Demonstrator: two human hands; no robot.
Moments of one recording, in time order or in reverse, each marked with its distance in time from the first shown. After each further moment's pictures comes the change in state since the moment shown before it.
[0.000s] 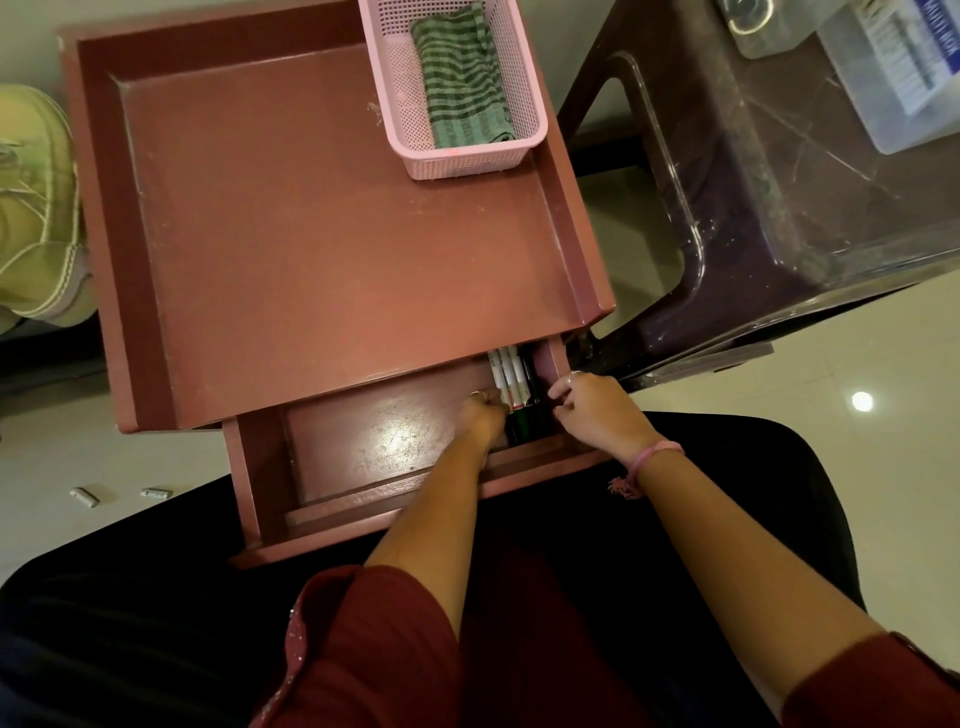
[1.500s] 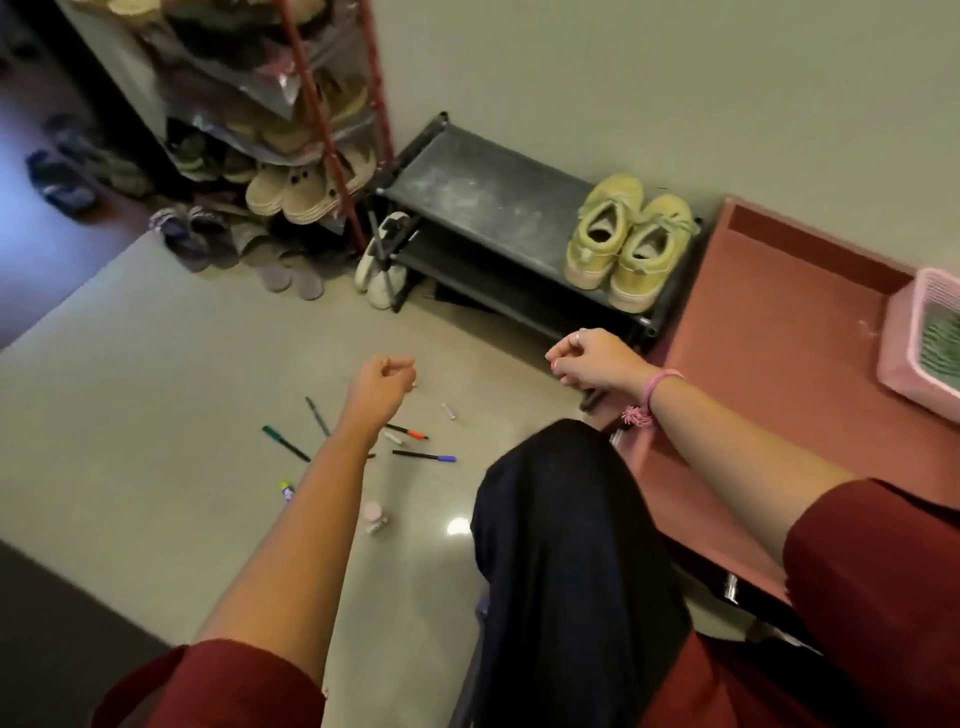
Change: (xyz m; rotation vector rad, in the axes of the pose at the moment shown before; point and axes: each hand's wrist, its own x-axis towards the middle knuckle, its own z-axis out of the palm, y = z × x) left_hand -0.240 -0.248 -0.492 -0.541 0.732 0.211; right_hand -0.105 -0.453 0.174 -0.164 -0.279 -0.593
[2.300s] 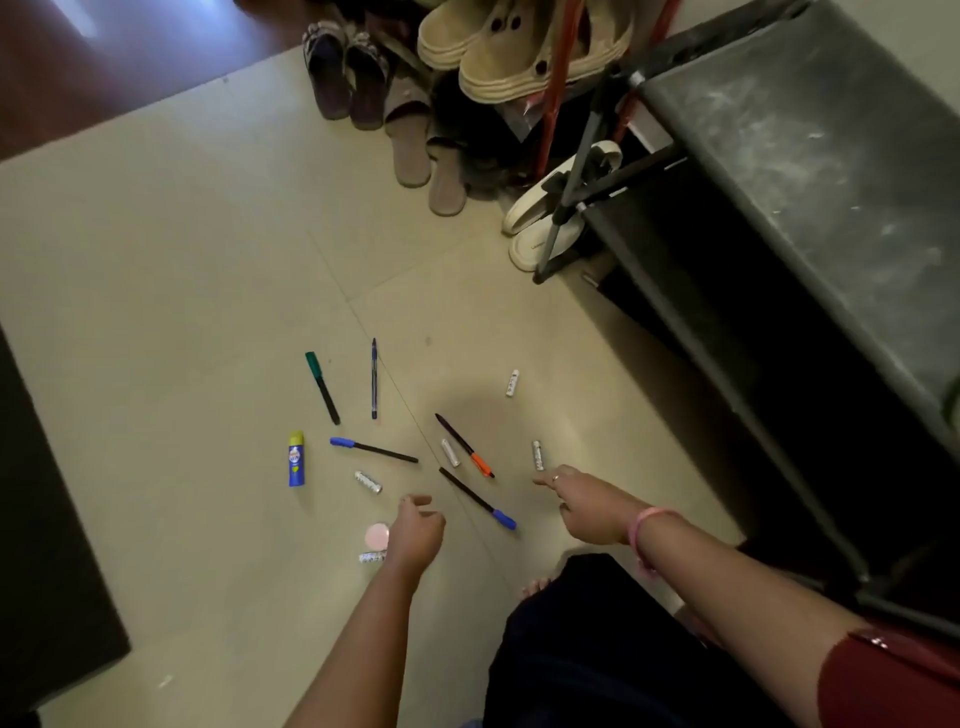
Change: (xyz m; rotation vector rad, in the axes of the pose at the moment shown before) left_hand 0.146 -0.273 0.083 -0.249 0.222 -0.735; right_hand 0.269 0.078 0.220 -0.793 -0.743 -0.315
